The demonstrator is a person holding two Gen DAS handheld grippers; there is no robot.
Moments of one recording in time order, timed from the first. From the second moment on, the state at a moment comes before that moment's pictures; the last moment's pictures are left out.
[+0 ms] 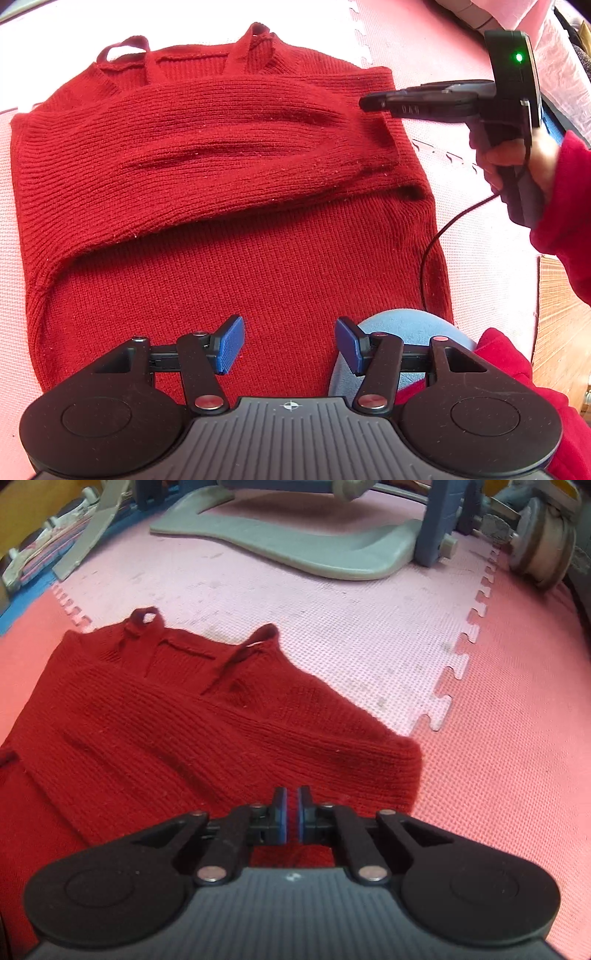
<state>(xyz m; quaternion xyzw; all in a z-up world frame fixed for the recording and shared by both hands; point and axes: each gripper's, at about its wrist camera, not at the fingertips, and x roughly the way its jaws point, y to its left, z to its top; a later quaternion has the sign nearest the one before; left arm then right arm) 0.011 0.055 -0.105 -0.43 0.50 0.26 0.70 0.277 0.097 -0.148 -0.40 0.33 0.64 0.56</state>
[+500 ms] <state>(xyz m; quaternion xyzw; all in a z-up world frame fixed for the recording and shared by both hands) 0.005 0.055 -0.105 -0.44 0.50 0.26 0.70 0.196 0.069 -0.147 -0.38 0.33 0.72 0.47</state>
